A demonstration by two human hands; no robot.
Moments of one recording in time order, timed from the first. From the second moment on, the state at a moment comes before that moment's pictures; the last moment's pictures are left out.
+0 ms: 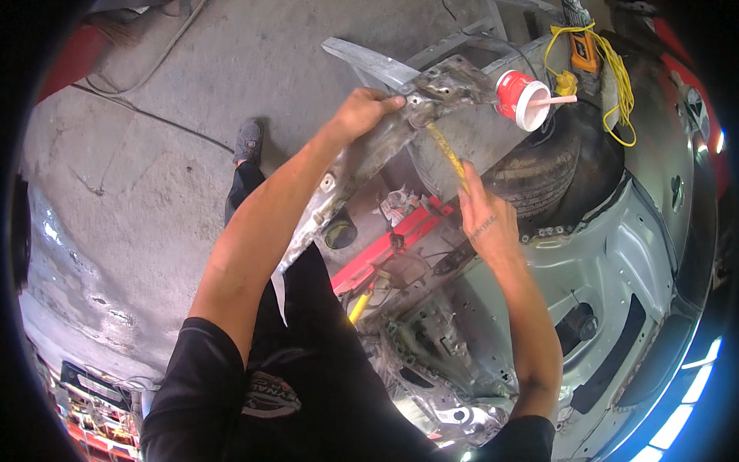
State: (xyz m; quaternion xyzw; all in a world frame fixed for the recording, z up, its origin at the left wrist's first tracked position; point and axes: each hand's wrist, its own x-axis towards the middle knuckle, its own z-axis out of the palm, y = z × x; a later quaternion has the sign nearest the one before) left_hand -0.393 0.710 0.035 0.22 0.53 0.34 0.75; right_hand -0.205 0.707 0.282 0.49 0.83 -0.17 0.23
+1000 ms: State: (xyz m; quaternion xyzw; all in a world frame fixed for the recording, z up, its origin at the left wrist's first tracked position) left_hand -0.395 0.712 0.021 0.21 0.52 0.32 0.76; right_hand -0.259 0.719 0.301 0.43 0.89 -0.15 -0.05
